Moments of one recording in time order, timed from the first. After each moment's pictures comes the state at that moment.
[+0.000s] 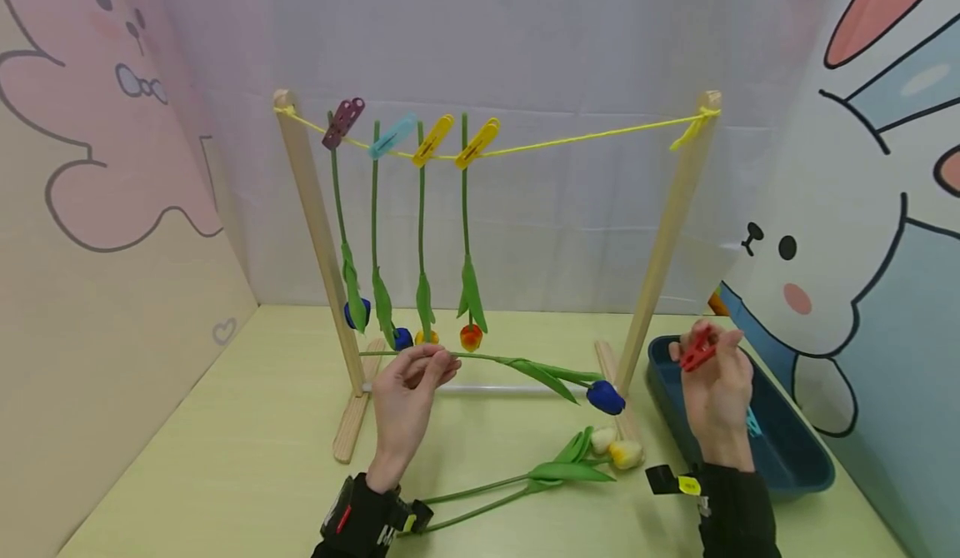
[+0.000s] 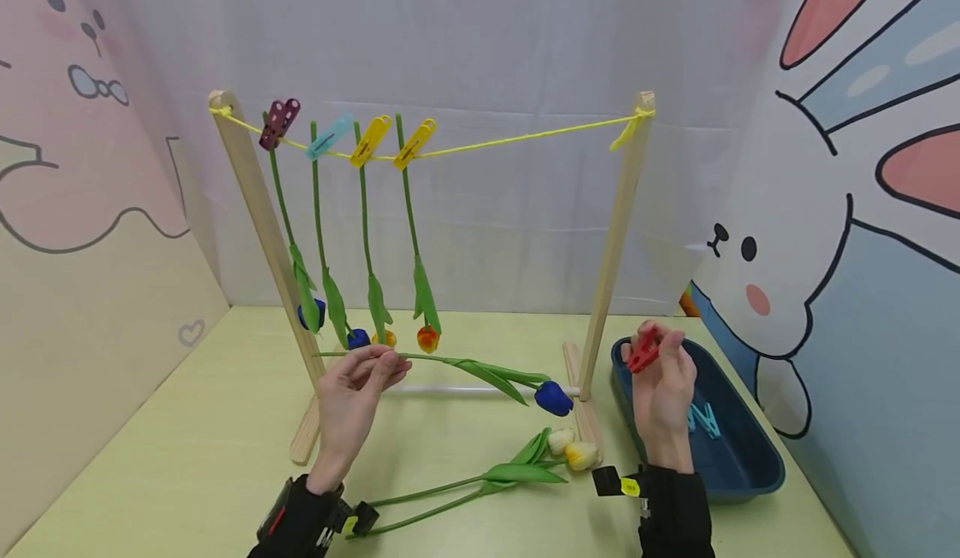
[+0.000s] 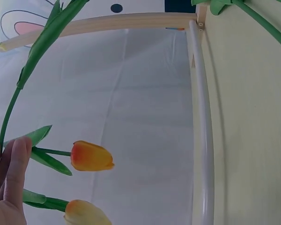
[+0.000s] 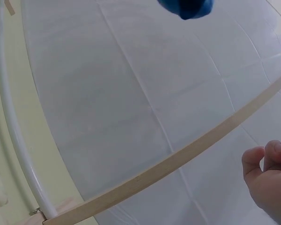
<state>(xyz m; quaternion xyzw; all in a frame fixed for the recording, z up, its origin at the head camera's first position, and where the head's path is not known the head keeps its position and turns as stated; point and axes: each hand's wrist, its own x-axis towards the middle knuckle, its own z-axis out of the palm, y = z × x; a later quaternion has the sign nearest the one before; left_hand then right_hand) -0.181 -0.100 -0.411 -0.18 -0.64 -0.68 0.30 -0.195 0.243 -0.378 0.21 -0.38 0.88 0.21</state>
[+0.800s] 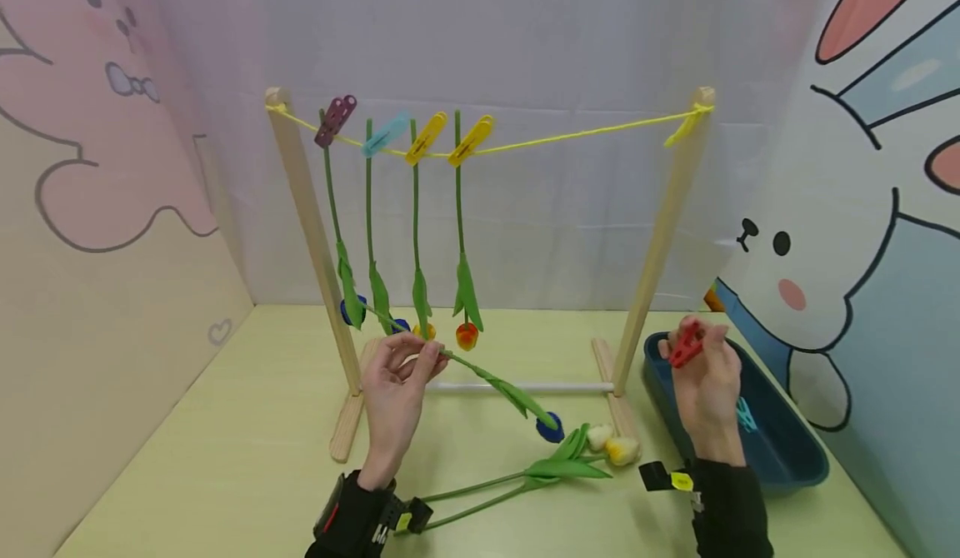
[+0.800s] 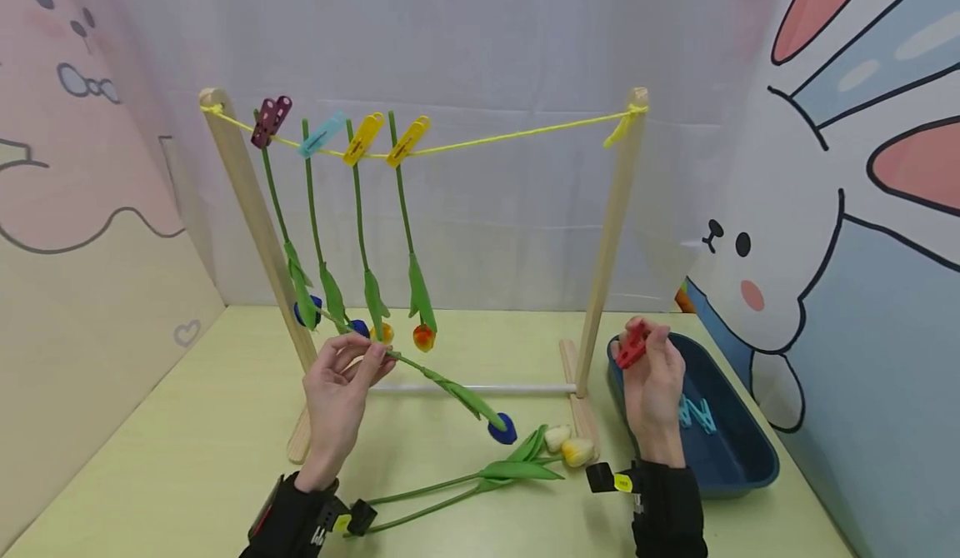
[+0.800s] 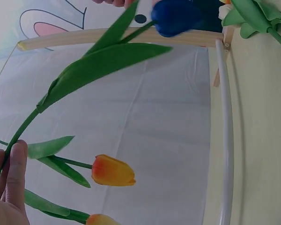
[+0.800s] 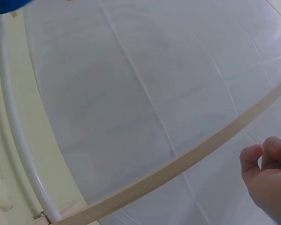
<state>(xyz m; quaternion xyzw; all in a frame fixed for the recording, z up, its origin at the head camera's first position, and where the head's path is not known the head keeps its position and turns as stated) -0.172 -0.099 -0.392 -0.13 -0.58 -0.76 0.26 -0.195 0.241 -0.379 0.22 -0.42 0.86 0.20</state>
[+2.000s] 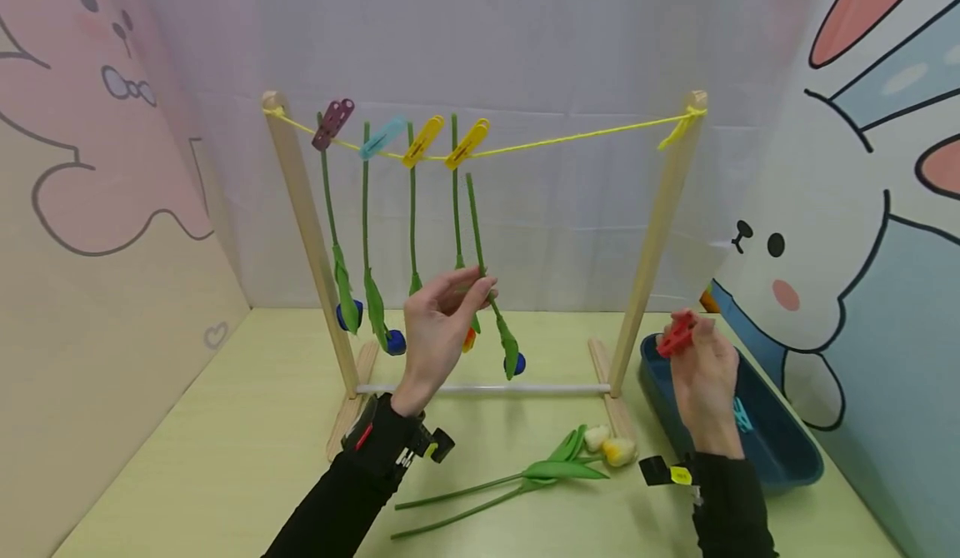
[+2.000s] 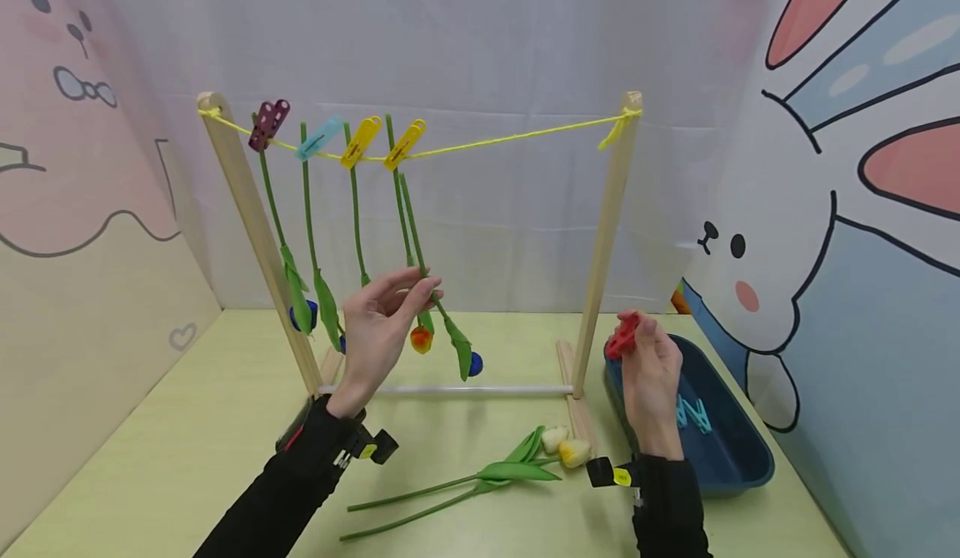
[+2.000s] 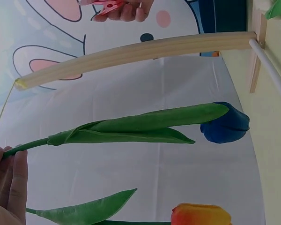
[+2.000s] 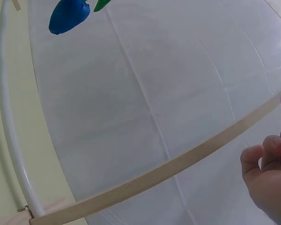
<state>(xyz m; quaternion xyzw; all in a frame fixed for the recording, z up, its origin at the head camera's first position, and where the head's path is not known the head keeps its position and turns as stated) -0.211 -0.061 -0.323 -0.26 -0.65 -0.65 0.30 -0.197 0.239 -0.367 0.18 -0.48 0.83 0.23</state>
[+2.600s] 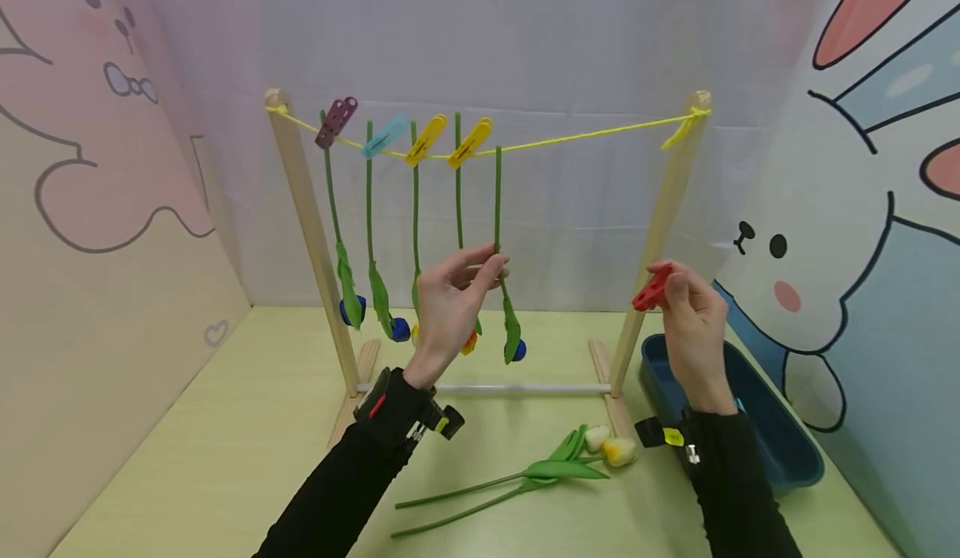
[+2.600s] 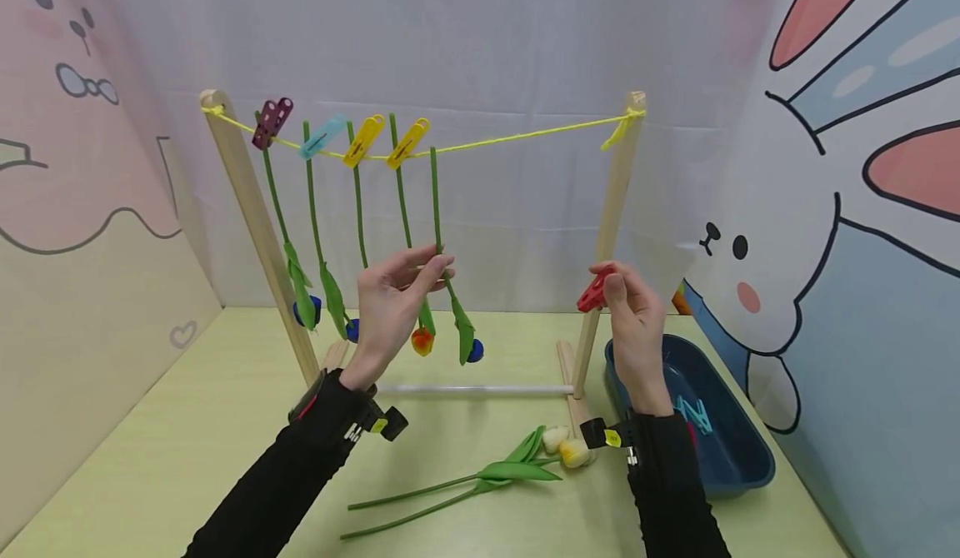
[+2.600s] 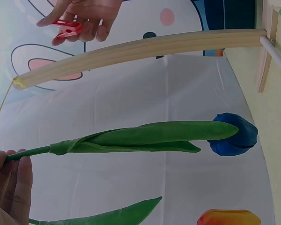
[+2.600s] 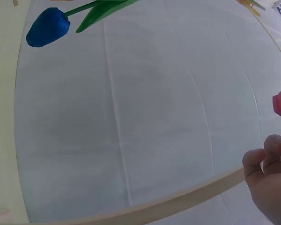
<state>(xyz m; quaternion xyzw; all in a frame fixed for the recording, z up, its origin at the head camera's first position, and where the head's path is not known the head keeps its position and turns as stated) -0.226 -0.053 -0.302 -0.25 -0.66 -0.64 0.30 -0.215 0.216 -0.313 0.26 -0.57 0.73 0.27</state>
